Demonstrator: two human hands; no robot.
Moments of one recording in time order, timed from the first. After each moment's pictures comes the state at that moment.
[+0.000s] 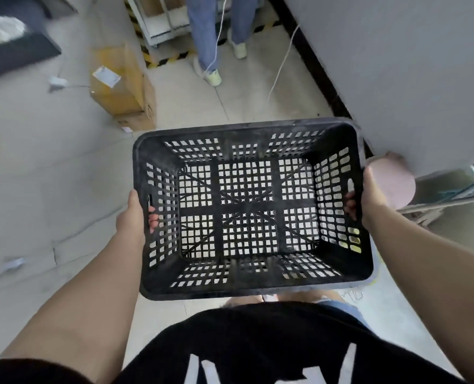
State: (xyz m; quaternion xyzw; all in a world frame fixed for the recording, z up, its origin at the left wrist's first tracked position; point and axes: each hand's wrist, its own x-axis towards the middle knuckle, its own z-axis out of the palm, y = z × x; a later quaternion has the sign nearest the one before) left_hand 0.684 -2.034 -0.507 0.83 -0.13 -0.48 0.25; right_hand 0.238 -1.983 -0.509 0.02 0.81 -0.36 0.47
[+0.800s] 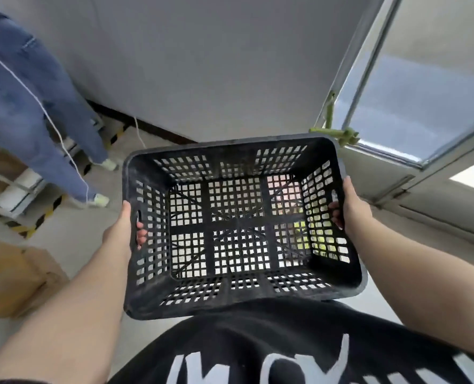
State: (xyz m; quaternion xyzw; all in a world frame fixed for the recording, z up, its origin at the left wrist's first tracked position) left_hand 0.430 -2.210 -0.457 0.69 -0.45 -0.56 0.08; right_hand 0.132 -1.863 -0.444 0.23 0.76 -0.55 0.26
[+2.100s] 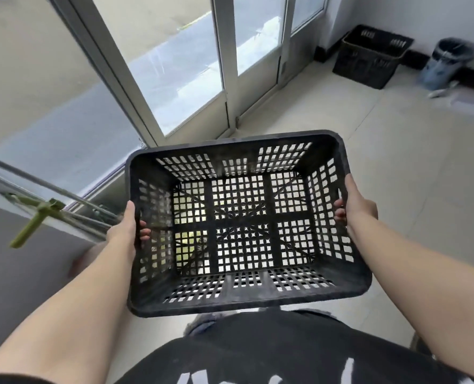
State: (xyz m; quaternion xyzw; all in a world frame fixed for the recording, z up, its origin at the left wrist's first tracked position) left_hand 0.145 -1.792 -0.432 0.27 -0.76 -0.54 -0.23; right_hand 0.394 -1.442 -0.420 0.67 0.44 -0.57 -0.19
